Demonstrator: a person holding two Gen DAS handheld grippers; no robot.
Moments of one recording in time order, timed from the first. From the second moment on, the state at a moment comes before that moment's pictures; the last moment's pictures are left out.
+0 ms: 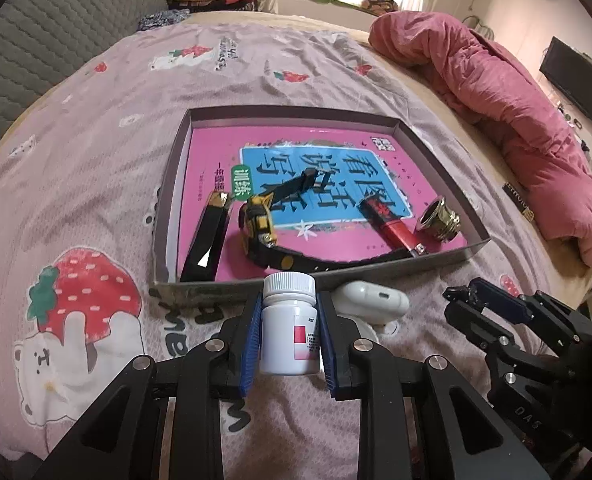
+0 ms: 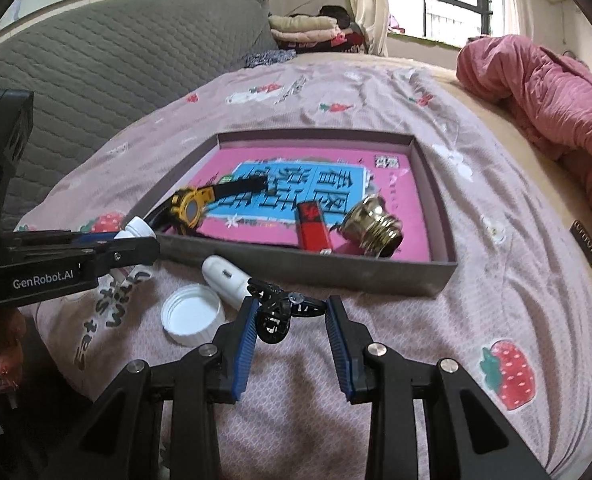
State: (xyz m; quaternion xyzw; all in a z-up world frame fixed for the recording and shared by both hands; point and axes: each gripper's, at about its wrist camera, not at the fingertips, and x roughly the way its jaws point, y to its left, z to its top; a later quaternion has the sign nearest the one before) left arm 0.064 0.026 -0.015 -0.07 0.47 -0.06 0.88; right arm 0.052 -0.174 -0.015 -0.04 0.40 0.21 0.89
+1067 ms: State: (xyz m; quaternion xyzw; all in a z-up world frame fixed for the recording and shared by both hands) left arm 0.100 0.003 0.007 -0.07 0.44 -0.07 0.89; right arm 0.077 -0.195 0.009 -0.04 0.35 0.17 0.92
